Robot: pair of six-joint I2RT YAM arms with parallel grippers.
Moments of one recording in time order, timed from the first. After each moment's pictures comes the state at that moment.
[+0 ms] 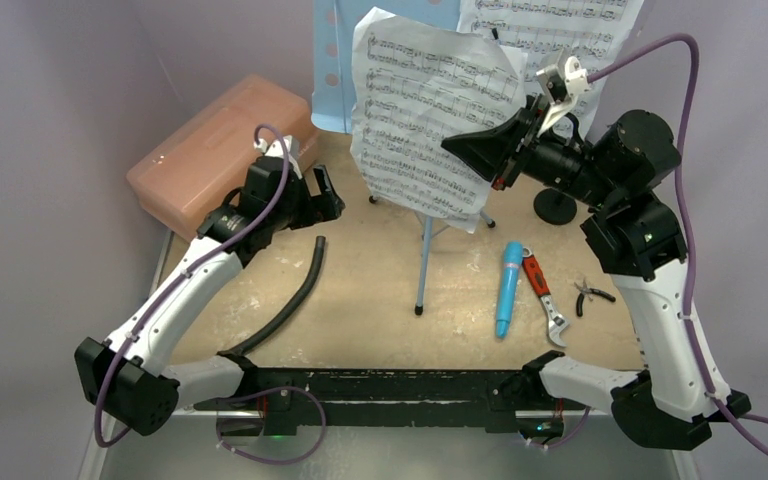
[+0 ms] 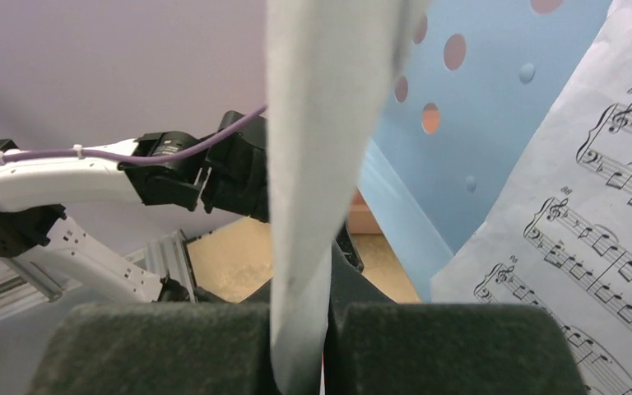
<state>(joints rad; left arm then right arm) -0.46 1.19 1.14 -0.57 -0.07 -0.60 0.46 1.13 1.73 -0.41 -0.62 0.25</state>
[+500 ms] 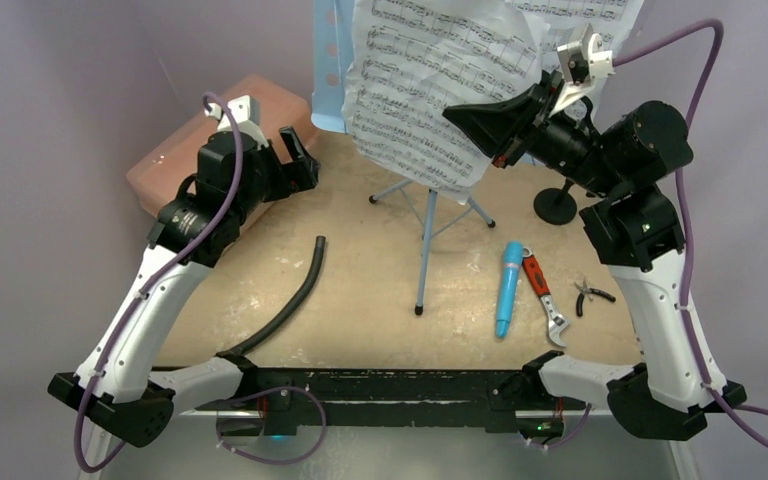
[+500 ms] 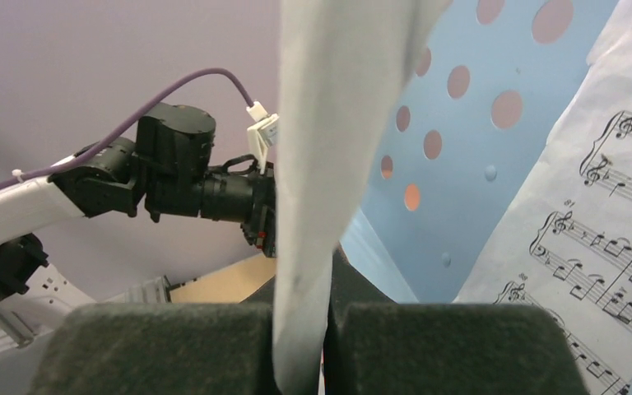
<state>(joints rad) -0.45 1.14 1.43 -0.70 -0.22 -0.55 0.46 1.18 1.79 -0.27 -0.60 0.28</state>
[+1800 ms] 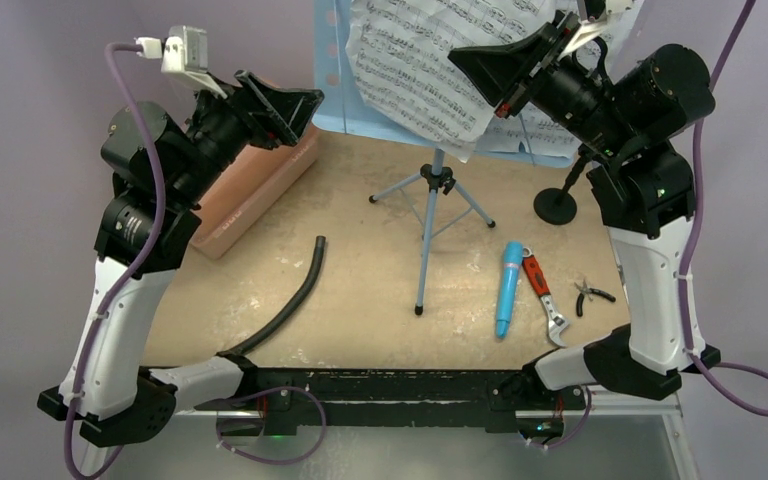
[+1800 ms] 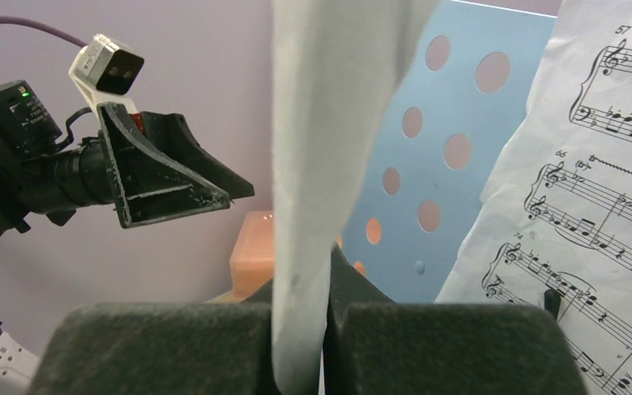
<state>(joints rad) -0.45 1.15 1.78 -0.46 0.09 -0.48 0.46 1.41 2.23 -0.44 -0.50 0.24</state>
